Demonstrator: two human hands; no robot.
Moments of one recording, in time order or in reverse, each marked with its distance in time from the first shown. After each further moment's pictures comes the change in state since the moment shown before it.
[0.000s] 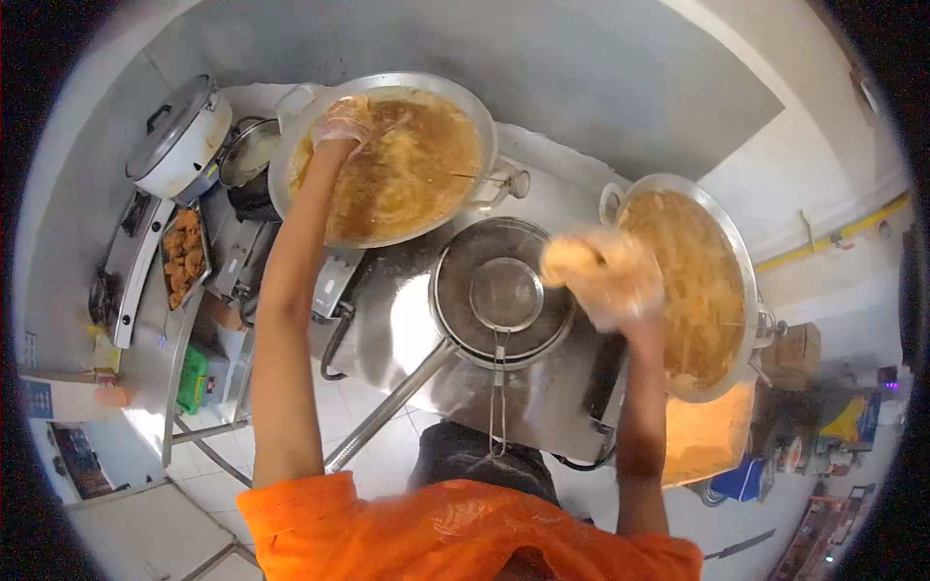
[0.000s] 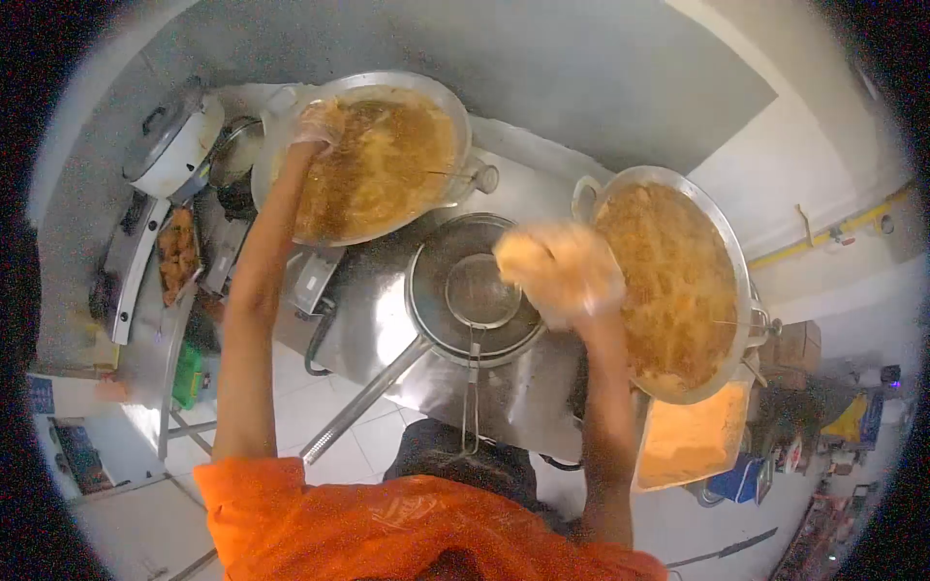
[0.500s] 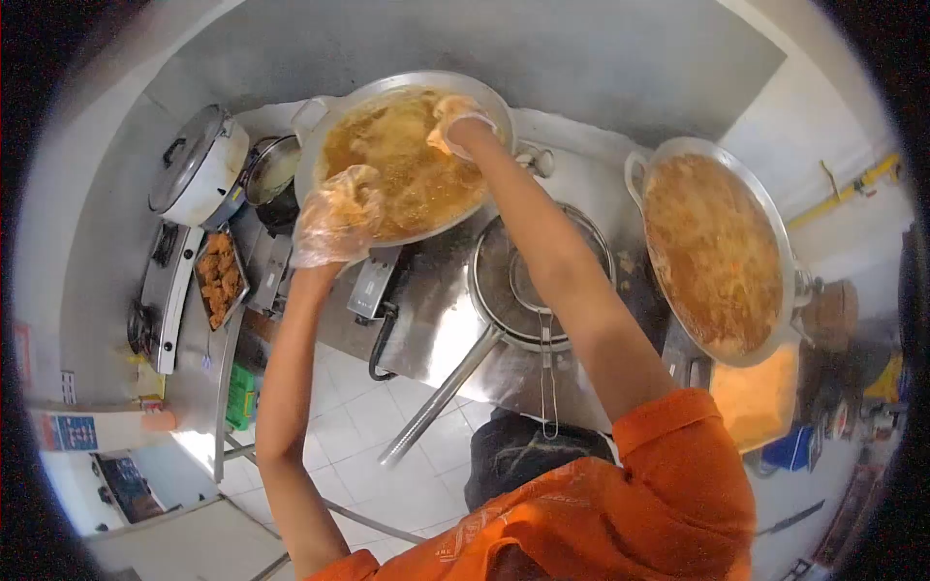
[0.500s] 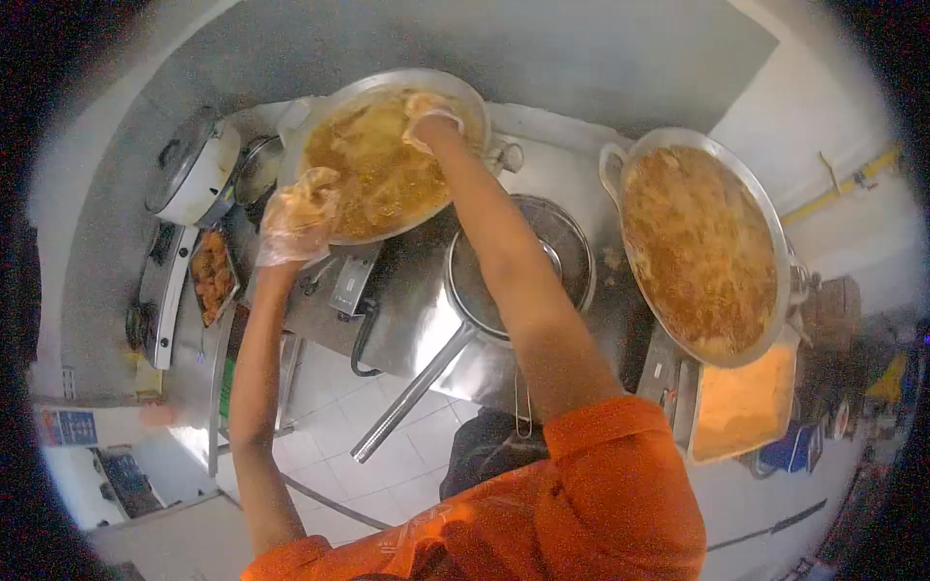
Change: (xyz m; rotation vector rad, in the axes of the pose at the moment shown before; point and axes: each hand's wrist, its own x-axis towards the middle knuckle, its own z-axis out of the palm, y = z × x) left_hand -0.195 0.018 -0.108 -0.131 0.314 0.350; right_hand 0.229 -0.009 0.285 0.150 -0.596 0.482
